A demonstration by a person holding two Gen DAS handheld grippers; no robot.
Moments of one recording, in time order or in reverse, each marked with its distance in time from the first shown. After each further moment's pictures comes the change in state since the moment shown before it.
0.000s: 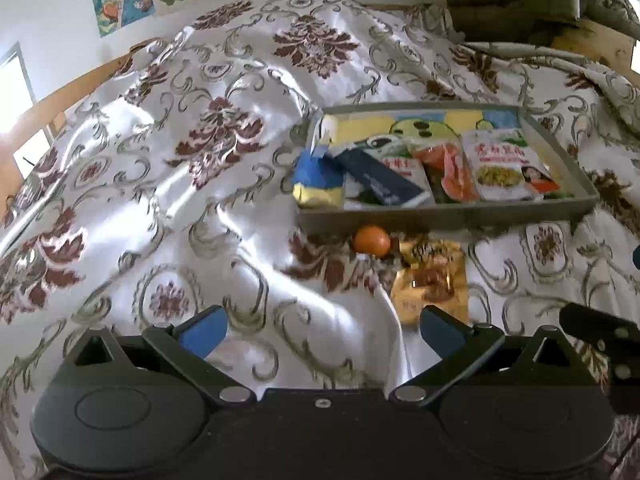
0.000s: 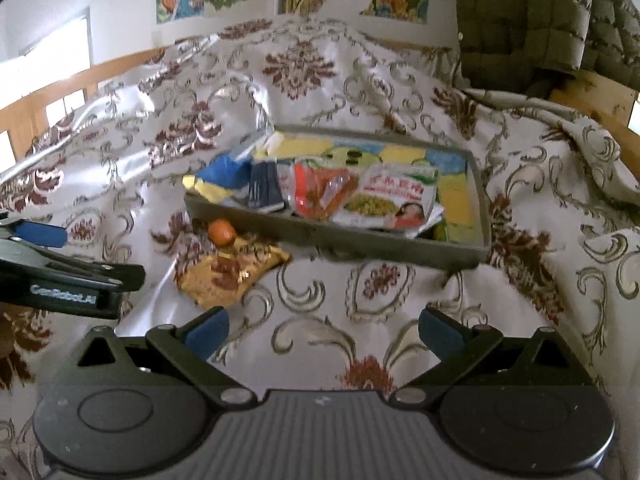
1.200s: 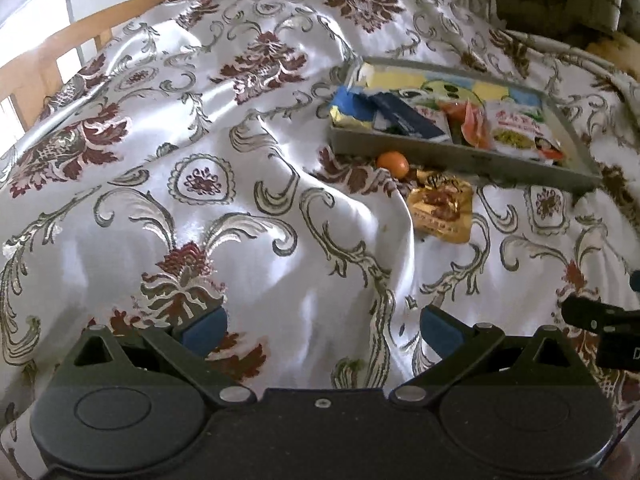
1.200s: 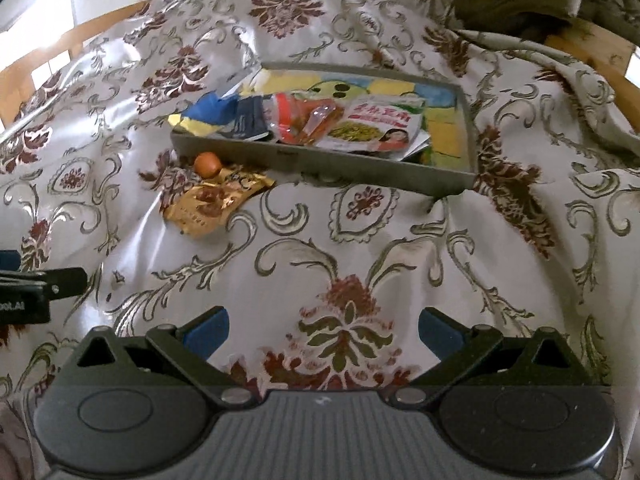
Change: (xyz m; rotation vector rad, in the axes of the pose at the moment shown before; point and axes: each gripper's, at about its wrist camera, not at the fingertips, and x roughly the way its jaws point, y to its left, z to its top) left arm -0.036 0.010 -0.056 -0.170 0.137 0.026; right arm -0.001 -0.009 -0.022 0.011 0.210 -0.010
